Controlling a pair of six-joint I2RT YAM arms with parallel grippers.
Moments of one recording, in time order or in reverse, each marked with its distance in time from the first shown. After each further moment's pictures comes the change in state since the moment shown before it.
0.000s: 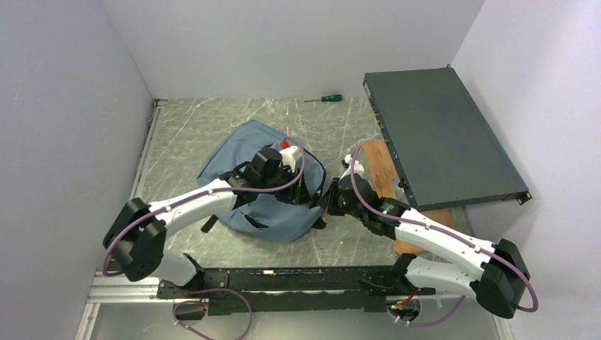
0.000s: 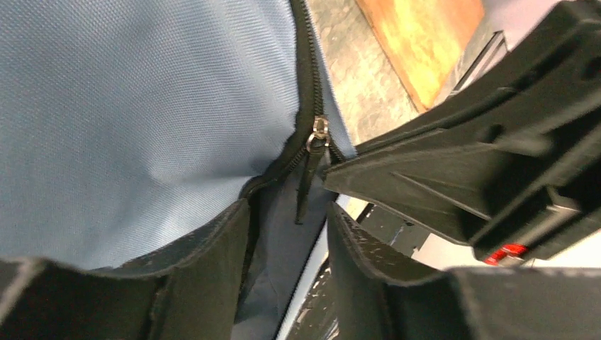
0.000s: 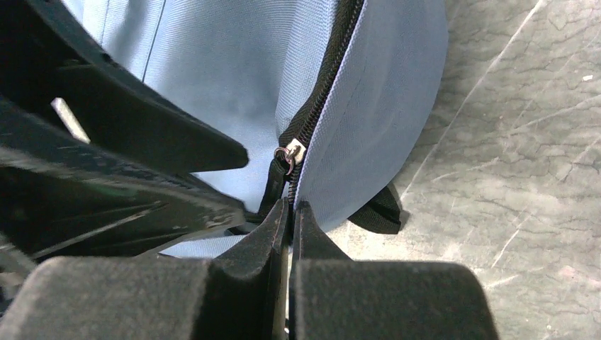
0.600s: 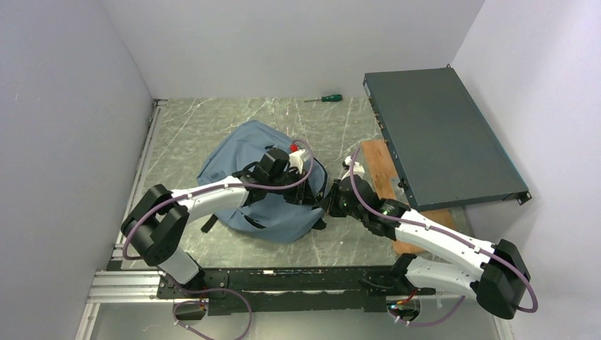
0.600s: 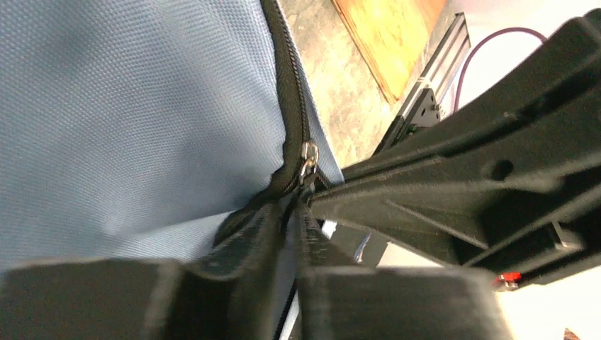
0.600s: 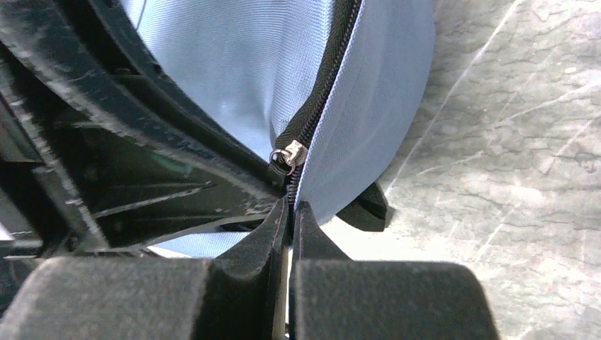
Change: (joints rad) left arm 0.002 0.154 0.003 0.148 0.149 -0.068; right arm -0.005 -0.005 -0.019 -0.006 0.001 -0.019
